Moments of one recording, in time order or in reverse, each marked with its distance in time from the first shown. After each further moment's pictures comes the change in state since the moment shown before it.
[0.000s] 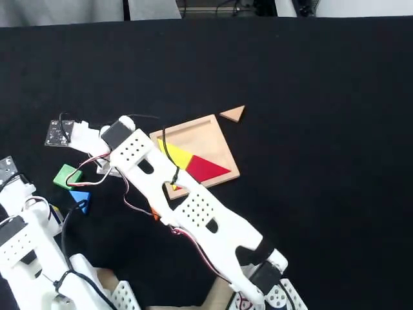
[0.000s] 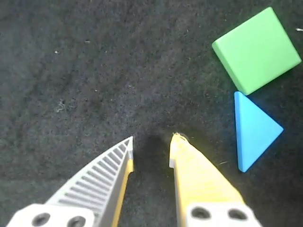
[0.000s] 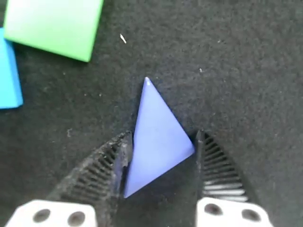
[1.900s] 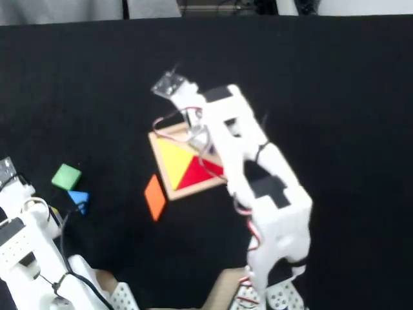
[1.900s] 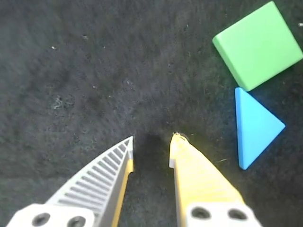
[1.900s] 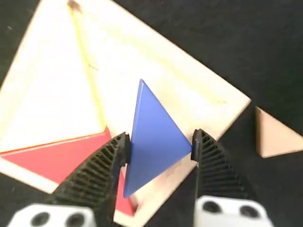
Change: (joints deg) left arm 0.0 0.0 0.7 0.0 0.0; right arm 28.4 -50.3 79.4 -20.3 -0.5
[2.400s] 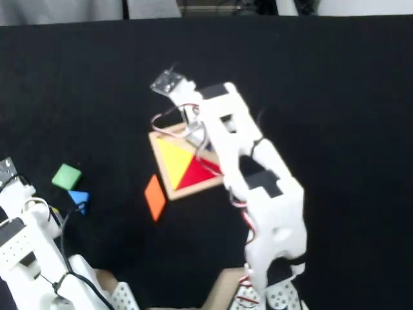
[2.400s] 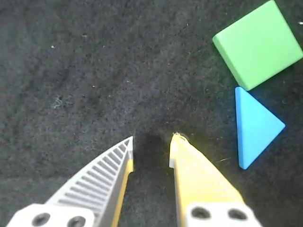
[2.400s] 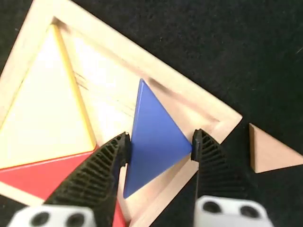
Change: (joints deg) left arm 0.0 0.0 0.0 0.0 0.0; right arm 0.0 4.3 -5.5 0.5 -0.2
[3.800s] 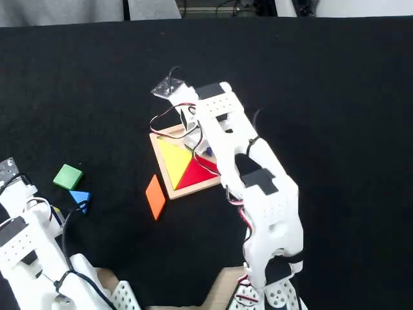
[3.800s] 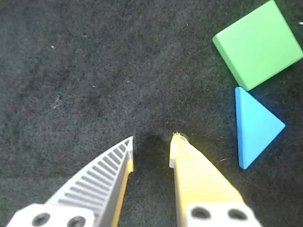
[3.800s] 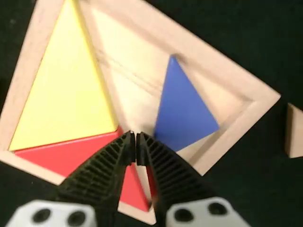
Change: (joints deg) left arm 0.0 0.0 0.0 0.0 0.0; right arm -0.8 3.2 -4.7 8.4 -4.4
